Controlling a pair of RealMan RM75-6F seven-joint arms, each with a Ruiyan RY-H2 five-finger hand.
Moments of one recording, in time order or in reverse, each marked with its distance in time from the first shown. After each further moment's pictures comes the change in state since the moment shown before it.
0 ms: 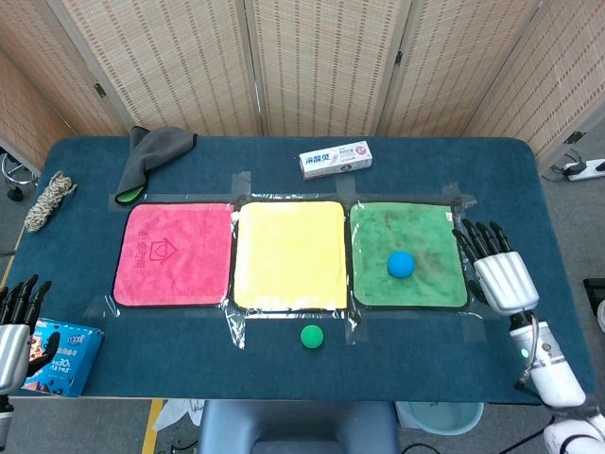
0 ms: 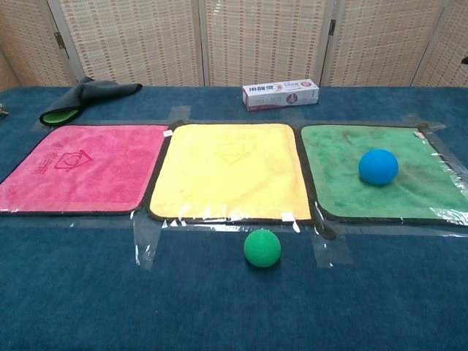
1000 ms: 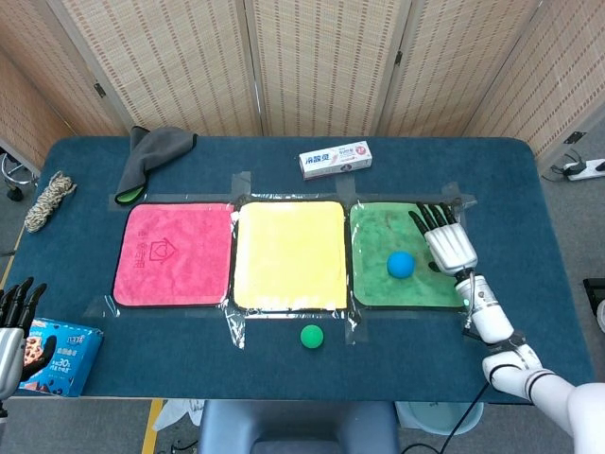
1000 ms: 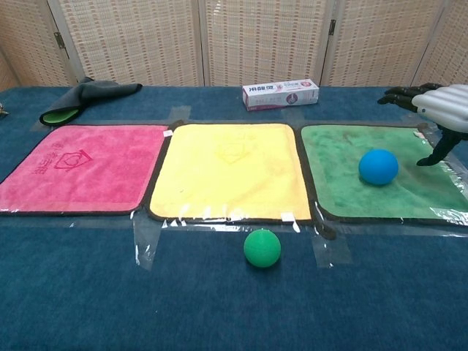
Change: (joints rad) left arm 0.015 0.039 0.007 -0.049 0.008 0.004 -0.024; right arm 0.273 -0.422 -0.017 0.673 0.016 -0.226 0.217
